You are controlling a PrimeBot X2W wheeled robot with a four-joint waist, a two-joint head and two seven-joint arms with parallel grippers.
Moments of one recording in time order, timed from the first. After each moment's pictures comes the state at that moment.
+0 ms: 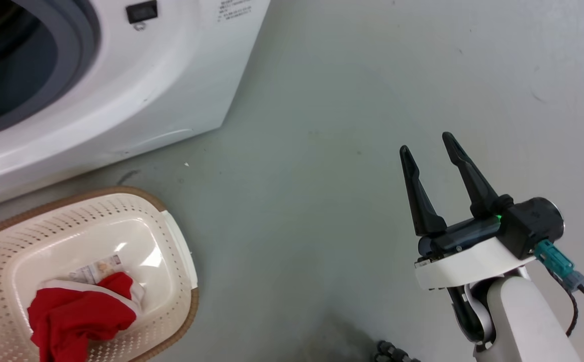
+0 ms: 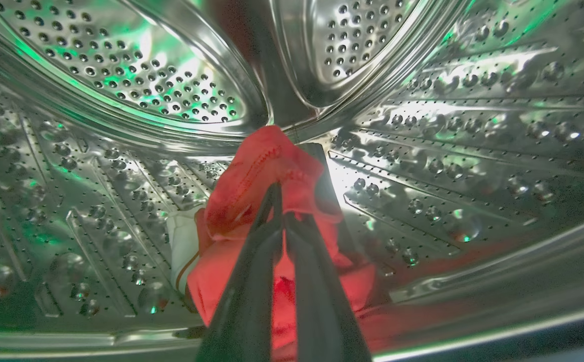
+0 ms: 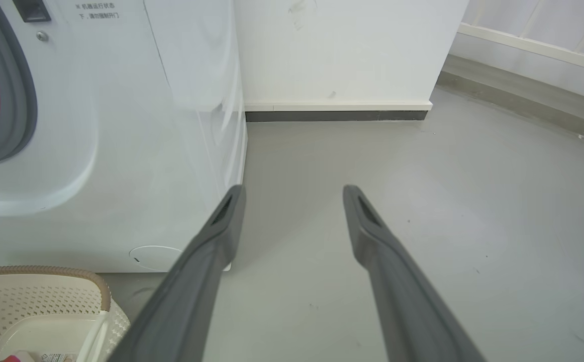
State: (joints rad) left arm -1.07 0.61 -0.15 0.69 -0.27 0.10 0.10; right arm -0.28 -0.05 0.21 0.09 0.16 0.13 -0.26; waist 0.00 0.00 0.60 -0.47
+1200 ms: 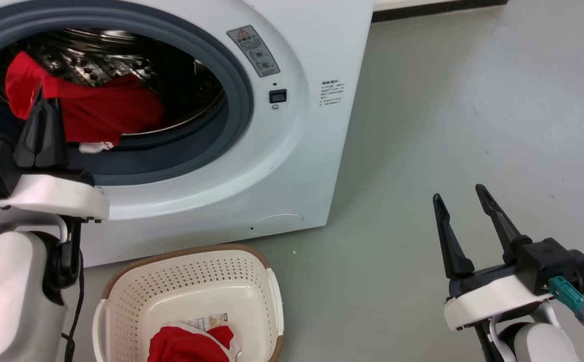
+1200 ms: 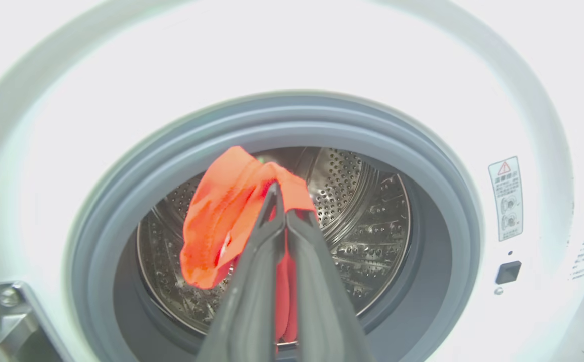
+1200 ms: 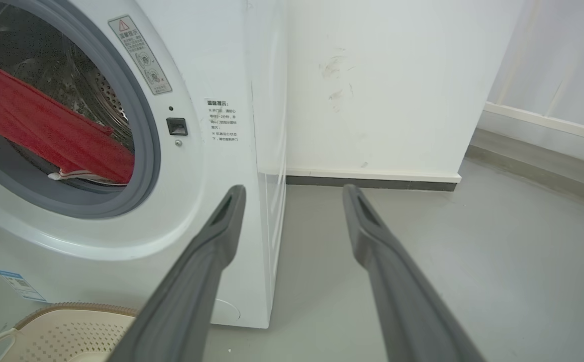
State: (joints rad) left arm -0.45 0.47 -0.14 0.13 -0.40 0.12 -0.18; right arm -0.10 -0.05 0.09 0.01 0.05 0.13 -0.16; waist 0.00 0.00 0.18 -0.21
